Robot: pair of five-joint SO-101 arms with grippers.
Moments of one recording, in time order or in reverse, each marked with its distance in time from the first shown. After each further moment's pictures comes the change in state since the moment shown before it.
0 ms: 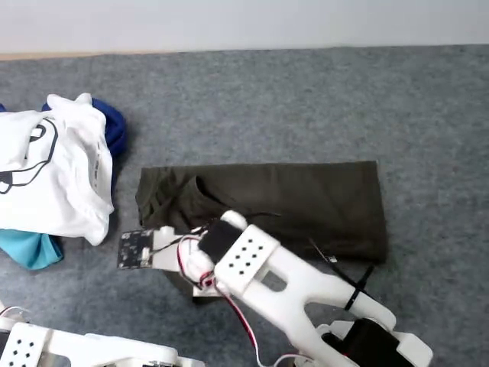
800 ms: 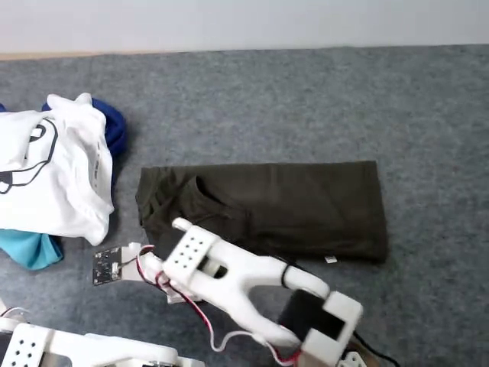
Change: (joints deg) left arm 0.0 0.0 3.5 -5.5 -0.4; right arm -4.5 27.3 -14.2 -4.6 0.0
